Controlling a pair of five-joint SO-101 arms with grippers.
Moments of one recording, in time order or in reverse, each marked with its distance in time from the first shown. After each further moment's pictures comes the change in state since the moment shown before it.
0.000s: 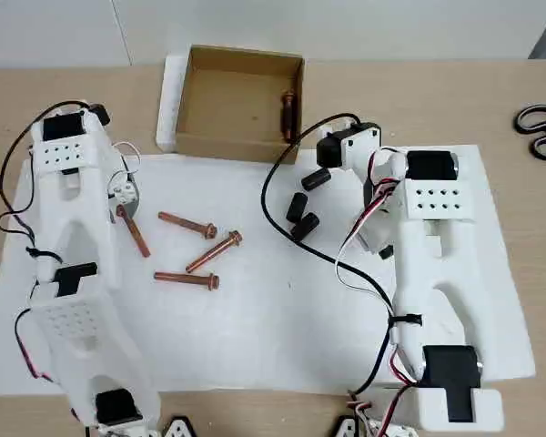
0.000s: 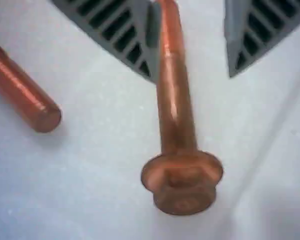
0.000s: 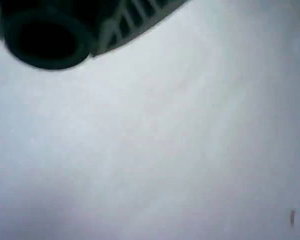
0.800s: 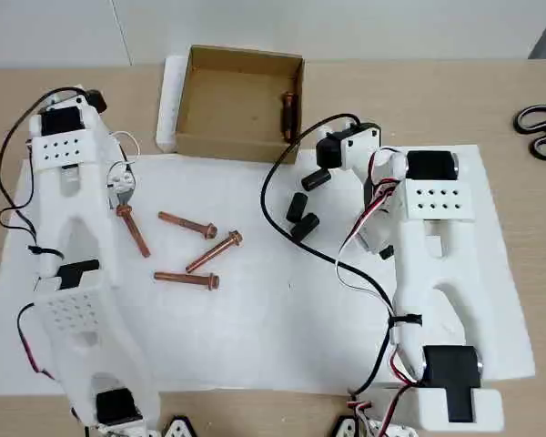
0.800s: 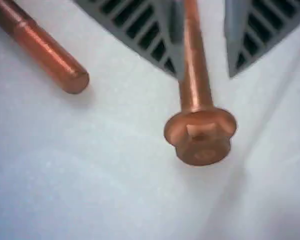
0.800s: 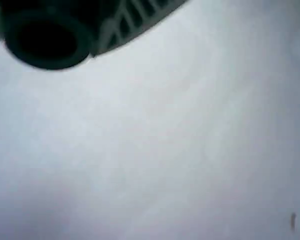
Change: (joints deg) left arm 0.1 3.2 -7.6 0.0 0.2; right arm 0.0 0.0 0.0 0.0 1.1
